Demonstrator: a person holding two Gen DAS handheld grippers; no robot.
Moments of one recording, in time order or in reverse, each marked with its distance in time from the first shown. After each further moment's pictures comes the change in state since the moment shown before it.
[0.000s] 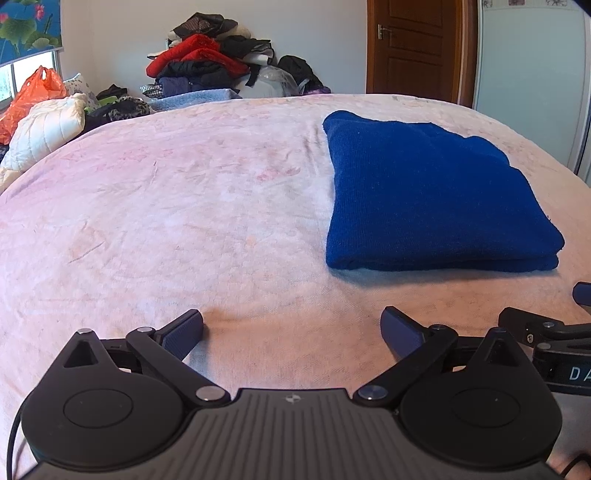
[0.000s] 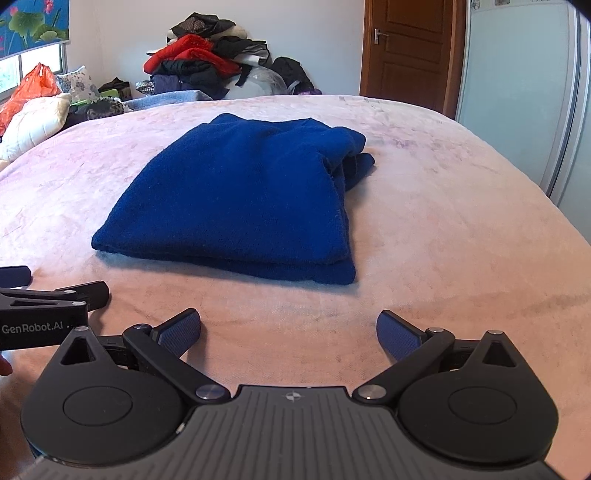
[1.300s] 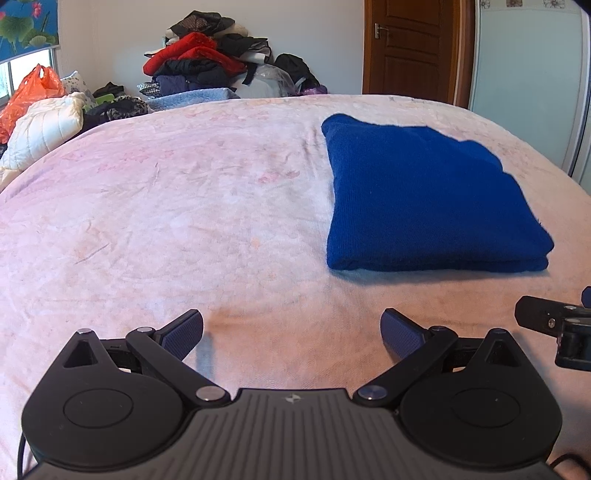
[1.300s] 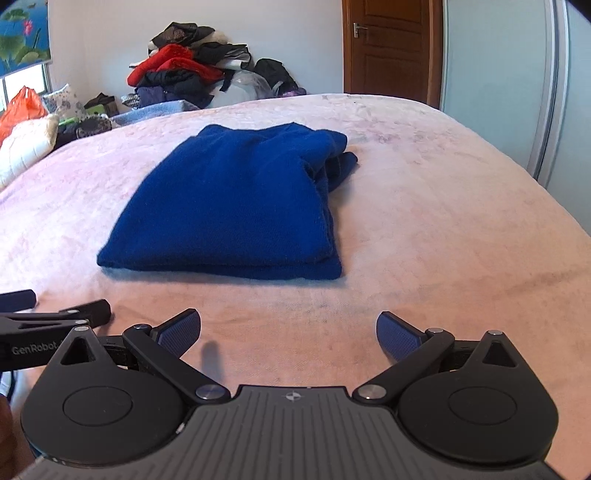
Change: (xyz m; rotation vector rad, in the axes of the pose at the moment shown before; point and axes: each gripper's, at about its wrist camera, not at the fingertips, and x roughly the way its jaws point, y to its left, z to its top) left arm -0.017 0.007 0.006 -0.004 0.009 -0.020; right arm -0.025 -0.005 0.008 0.105 0.009 -0.007
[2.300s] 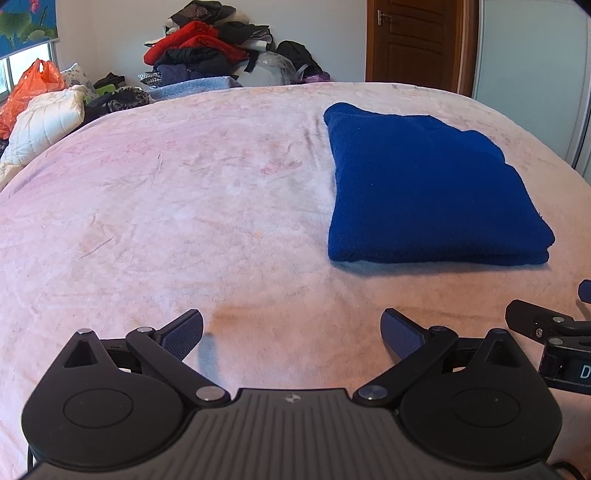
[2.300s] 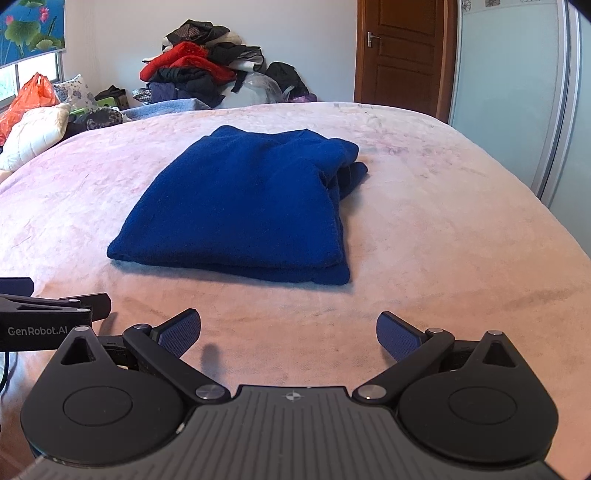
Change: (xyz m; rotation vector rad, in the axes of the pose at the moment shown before) left arm 0.001 -0.002 0.002 0.011 0.054 0.017; right arm 0.002 0.009 -0.004 -0.065 -0.007 0.001
